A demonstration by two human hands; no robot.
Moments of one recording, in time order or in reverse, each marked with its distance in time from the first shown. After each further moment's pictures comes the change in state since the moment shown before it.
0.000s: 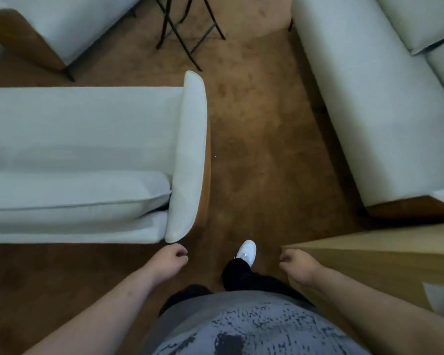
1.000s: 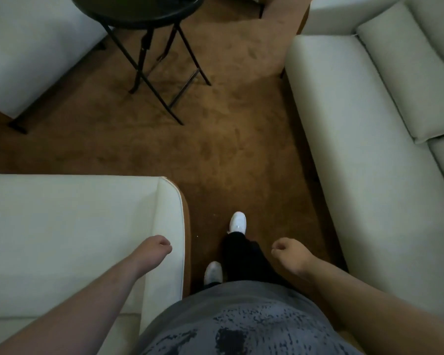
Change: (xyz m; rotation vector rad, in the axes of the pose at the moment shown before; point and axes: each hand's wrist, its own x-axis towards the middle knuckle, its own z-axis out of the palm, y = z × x) left_hand 0.355 0.301 -0.330 -0.059 0.001 -0.039; right_hand 0.237 -0.262 -0.445 0.169 0.085 0.035
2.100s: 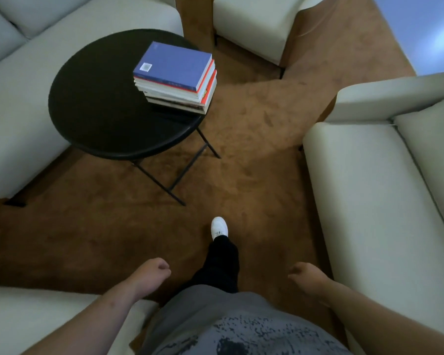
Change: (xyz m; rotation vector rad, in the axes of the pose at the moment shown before) left_hand 0.282 0.322 -0.250 -0.062 -0.020 -0.128; right_hand 0.300 -0.249 -0.362 -0.094 -0.039 0.032
